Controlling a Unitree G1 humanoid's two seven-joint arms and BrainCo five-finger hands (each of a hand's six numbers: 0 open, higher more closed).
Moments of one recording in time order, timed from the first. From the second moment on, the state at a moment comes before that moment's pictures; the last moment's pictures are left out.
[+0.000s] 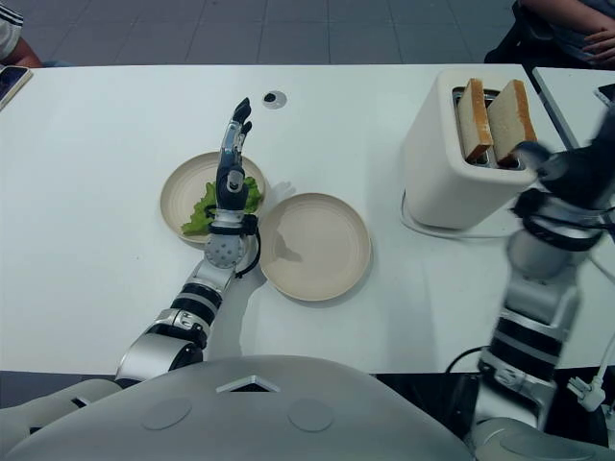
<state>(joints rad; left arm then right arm) -0.25 -0.05 -0.11 0.68 0.33 -0.99 0.35 0.01 -0.45 -0.63 -0.15 -0.63 -0.42 -0.41</state>
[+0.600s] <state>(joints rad) -0.22 -0.03 -0.10 0.63 0.28 -0.99 0.28 -0.06 -0.60 -0.29 0.18 -0.75 -0.06 -0.29</state>
